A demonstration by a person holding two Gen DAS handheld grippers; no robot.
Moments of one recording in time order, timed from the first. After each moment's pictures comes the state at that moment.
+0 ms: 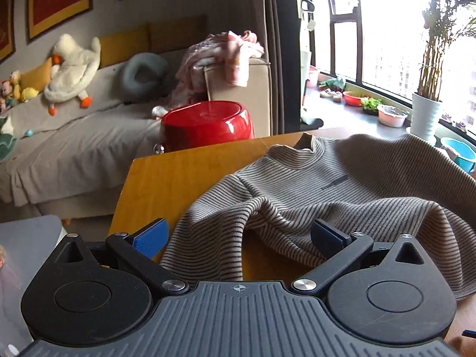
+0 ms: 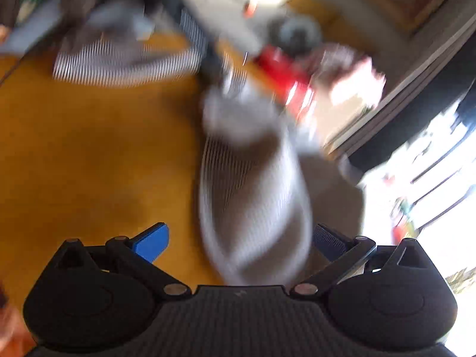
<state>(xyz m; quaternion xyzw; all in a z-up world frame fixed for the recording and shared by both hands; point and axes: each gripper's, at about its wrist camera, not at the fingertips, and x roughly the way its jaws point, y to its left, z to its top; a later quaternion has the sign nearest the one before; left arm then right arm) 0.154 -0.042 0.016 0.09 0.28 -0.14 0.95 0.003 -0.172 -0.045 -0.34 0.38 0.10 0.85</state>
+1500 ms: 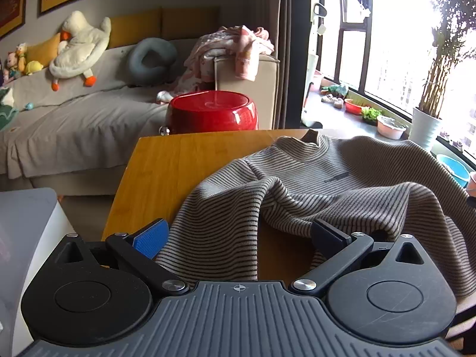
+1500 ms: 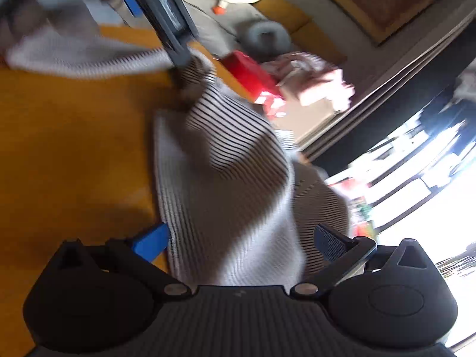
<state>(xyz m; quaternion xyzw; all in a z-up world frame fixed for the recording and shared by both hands) 0.138 -0.013 0.011 0.04 0.29 -0.15 0.95 0.035 -0.153 -0.061 -0.42 0.26 -0.01 0.87</state>
